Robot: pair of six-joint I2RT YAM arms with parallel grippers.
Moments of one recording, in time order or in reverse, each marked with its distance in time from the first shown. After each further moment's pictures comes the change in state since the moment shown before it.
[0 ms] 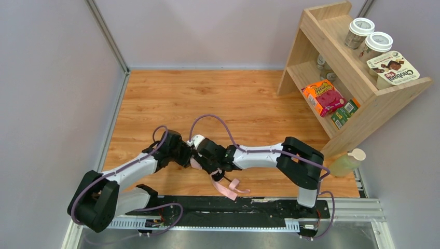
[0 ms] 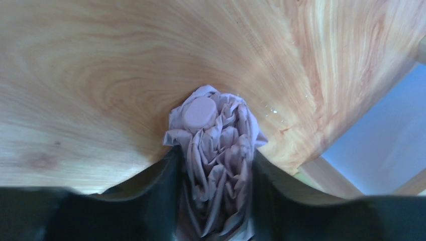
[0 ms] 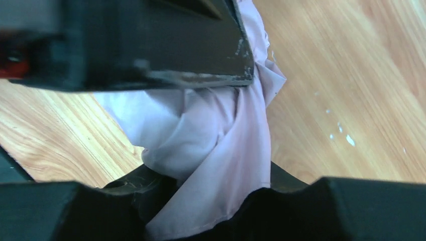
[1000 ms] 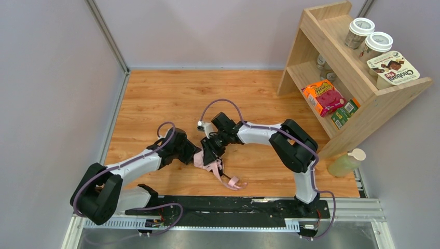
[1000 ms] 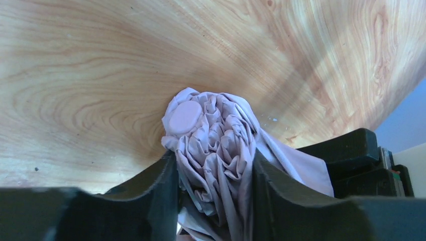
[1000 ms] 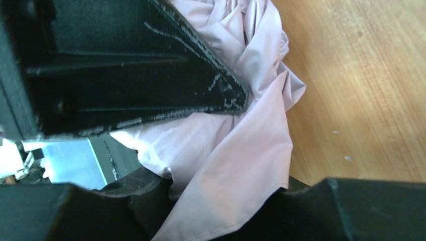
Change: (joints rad) left arm -0.046 0.035 0.037 0.025 -0.097 0.101; right arm -0.327 0.143 0.131 -0.038 -0.858 -0.023
